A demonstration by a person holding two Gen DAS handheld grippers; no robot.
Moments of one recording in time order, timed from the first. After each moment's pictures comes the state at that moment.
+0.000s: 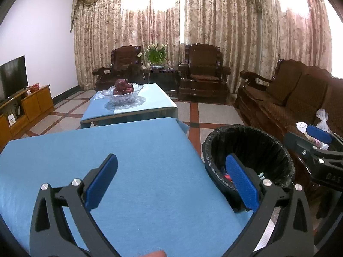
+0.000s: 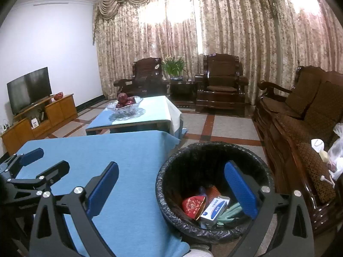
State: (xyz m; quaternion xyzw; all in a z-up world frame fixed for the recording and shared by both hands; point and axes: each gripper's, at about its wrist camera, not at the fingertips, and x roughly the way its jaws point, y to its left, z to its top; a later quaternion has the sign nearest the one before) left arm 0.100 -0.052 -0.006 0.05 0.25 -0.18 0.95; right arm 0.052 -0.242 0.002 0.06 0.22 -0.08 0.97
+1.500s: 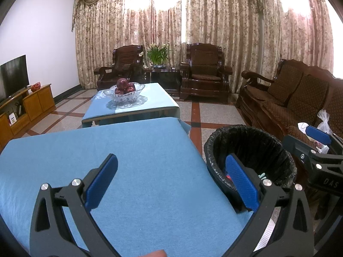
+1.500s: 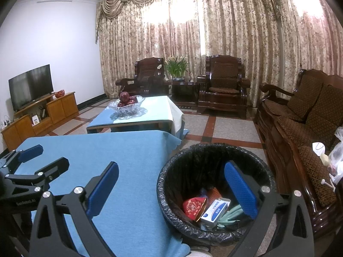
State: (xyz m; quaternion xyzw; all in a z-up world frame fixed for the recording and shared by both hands) left arm 0.105 -0.049 -0.005 0.05 0.25 -0.17 0.95; right arm 0.054 -0.241 -0.001 0.06 0.22 -0.07 0.97
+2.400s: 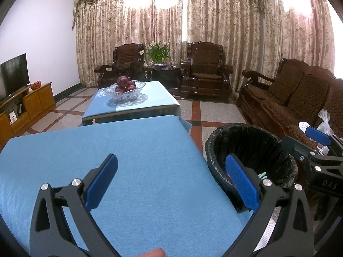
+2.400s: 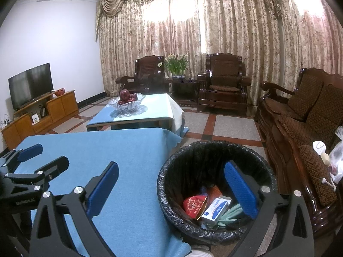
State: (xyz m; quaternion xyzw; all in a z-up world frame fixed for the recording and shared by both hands) left arm 0.105 -0.048 -0.005 0.05 0.25 -0.17 0.95; right arm 0.054 -0.242 -0.002 0.06 0.22 -0.07 0.97
